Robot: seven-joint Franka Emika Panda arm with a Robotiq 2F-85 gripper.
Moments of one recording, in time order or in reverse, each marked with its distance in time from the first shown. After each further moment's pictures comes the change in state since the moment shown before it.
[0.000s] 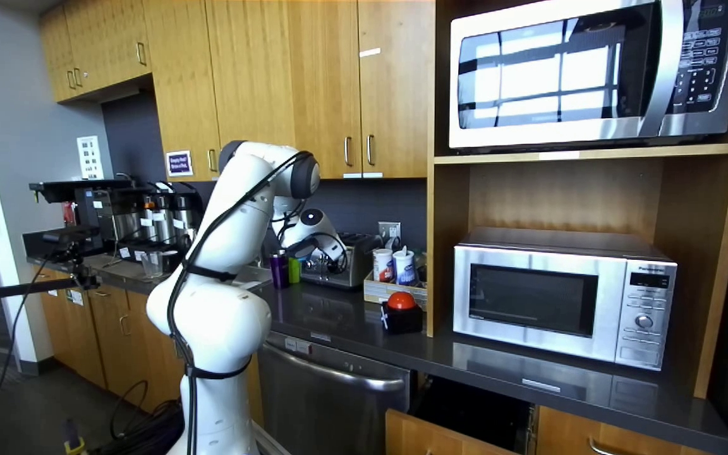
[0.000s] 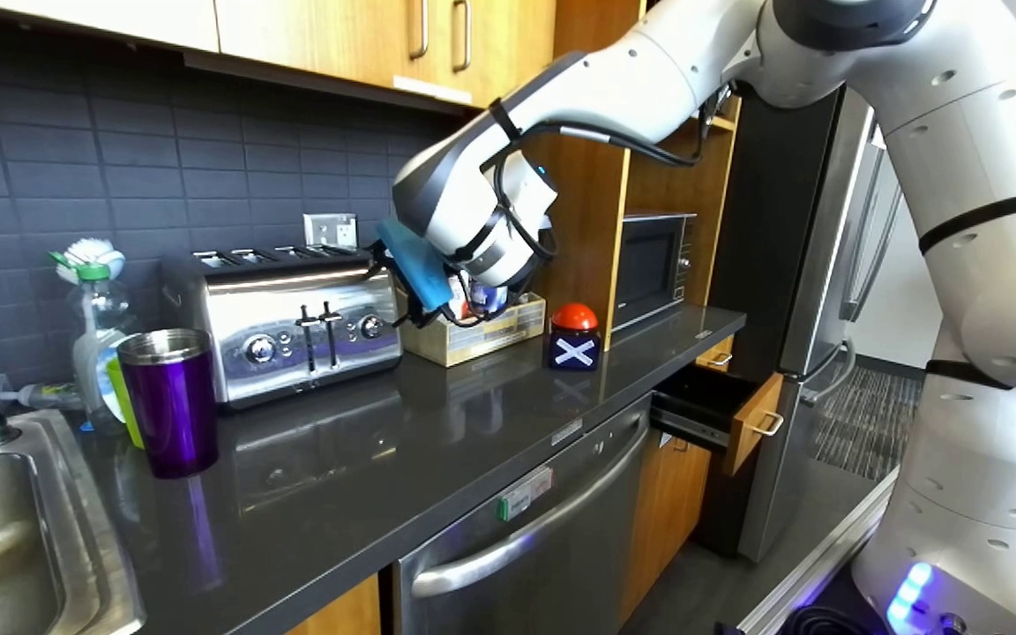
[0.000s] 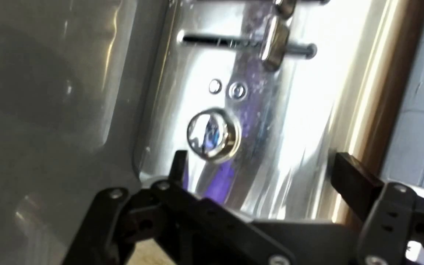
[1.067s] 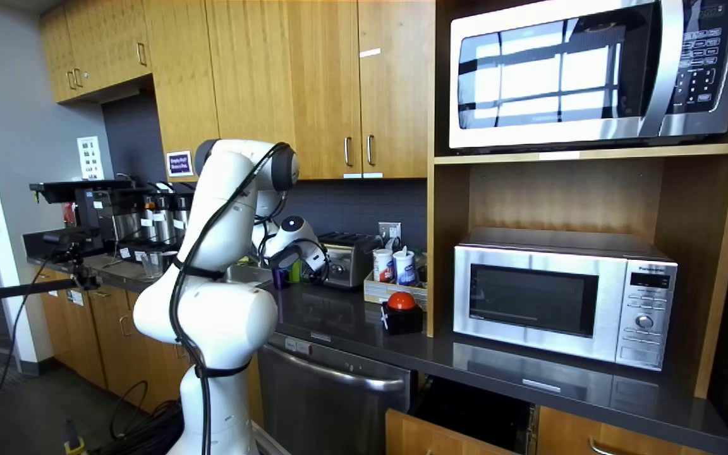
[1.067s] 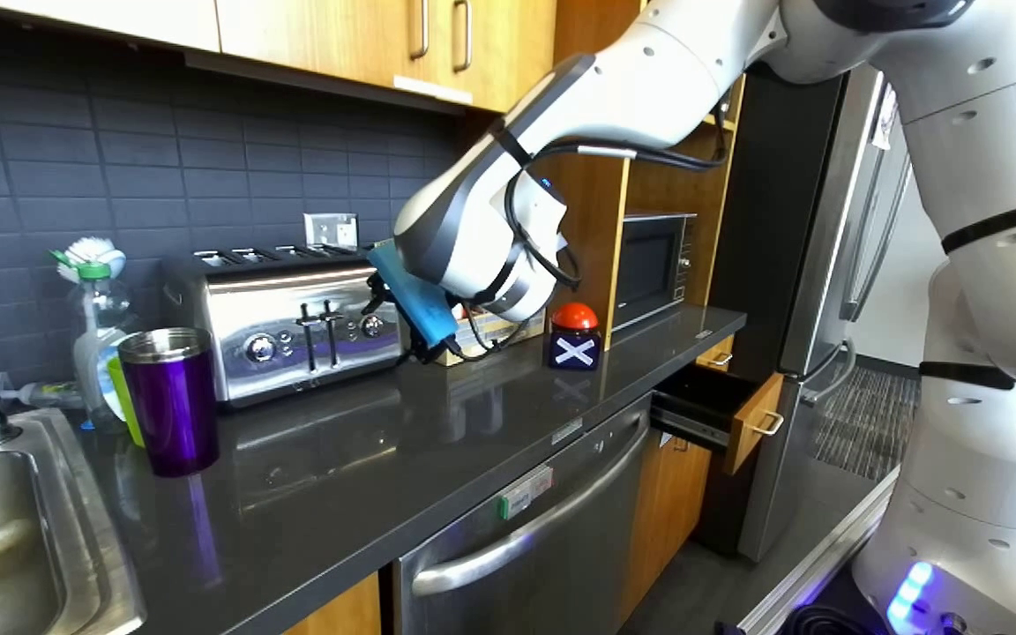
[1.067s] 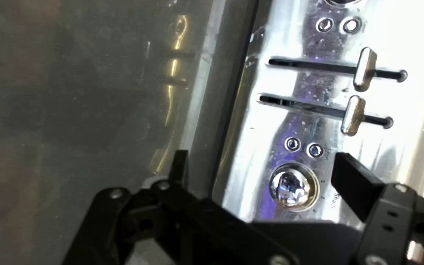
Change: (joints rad) arm 0.285 -0.066 -0.226 -0.141 0.008 -0.003 0.190
